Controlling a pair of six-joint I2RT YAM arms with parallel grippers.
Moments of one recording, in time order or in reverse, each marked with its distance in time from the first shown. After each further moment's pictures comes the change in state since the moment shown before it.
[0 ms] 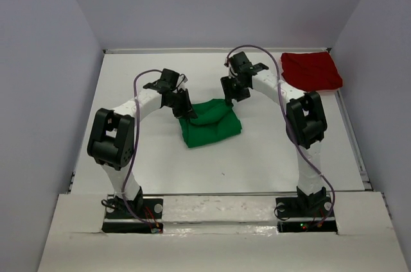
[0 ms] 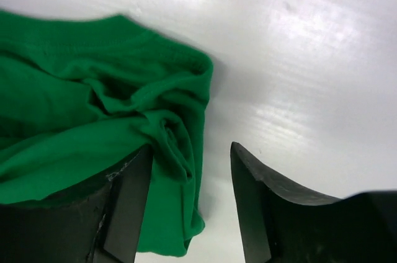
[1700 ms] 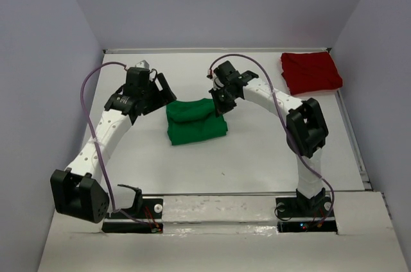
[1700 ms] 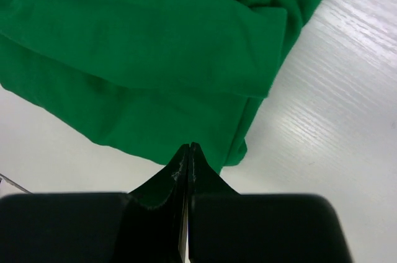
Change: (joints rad) left arm 0.084 -0.482 -0.091 -0.088 -0.403 -0.063; right arm 0.148 -0.097 -0.043 -0.047 -0.132 0.026
